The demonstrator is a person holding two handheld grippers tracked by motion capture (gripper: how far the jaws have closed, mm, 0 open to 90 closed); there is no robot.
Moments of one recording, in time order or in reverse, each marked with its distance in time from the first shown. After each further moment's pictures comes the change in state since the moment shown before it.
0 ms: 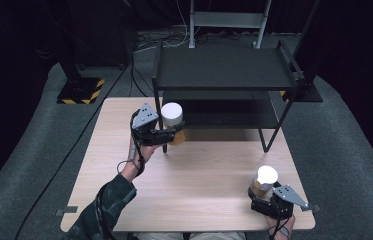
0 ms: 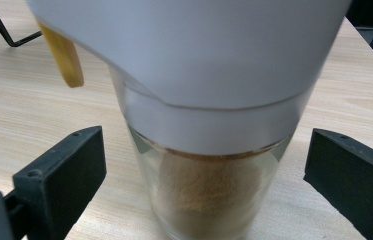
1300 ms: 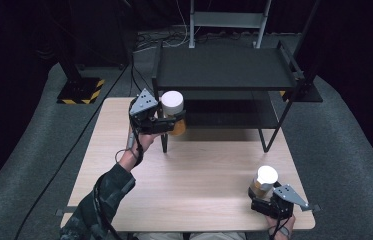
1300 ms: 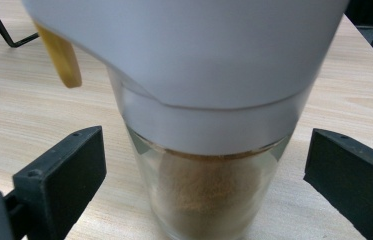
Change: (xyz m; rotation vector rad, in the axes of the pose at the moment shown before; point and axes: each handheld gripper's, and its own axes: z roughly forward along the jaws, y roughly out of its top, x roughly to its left) left arm 0.012 0.032 0.001 -0.013 -0.022 0.013; right arm -0.001 0.000 0.000 0.001 0.000 0.003
